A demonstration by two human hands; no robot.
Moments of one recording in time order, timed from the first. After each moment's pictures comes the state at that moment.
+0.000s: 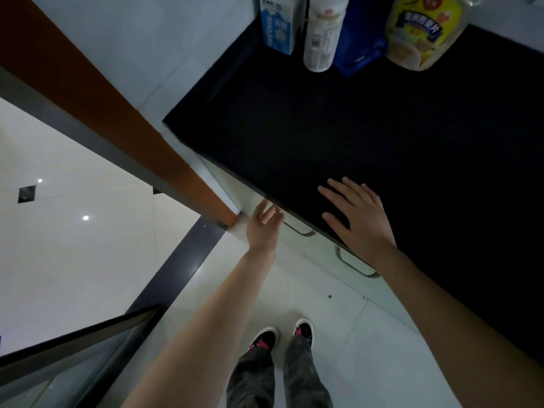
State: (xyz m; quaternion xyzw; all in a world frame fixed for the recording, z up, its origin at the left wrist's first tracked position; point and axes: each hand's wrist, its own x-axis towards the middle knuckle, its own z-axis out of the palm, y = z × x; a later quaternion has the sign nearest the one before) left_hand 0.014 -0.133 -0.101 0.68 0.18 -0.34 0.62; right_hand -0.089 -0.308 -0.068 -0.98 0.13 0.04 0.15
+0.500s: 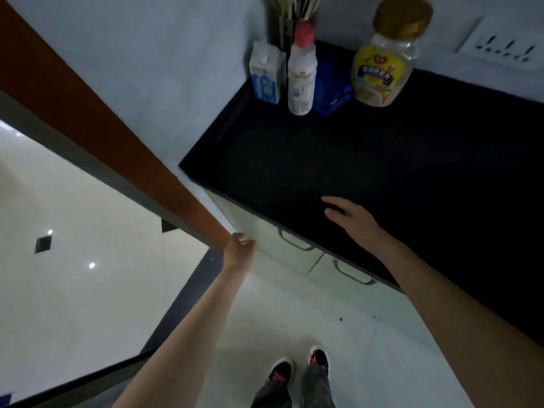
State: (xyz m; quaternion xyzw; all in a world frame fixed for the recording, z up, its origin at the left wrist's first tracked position) left_hand 0.044 -0.083 -0.048 0.90 -0.03 -0.30 0.32; right_hand -0.076 -0.308 0.006 -0.75 0.32 0.07 0.58
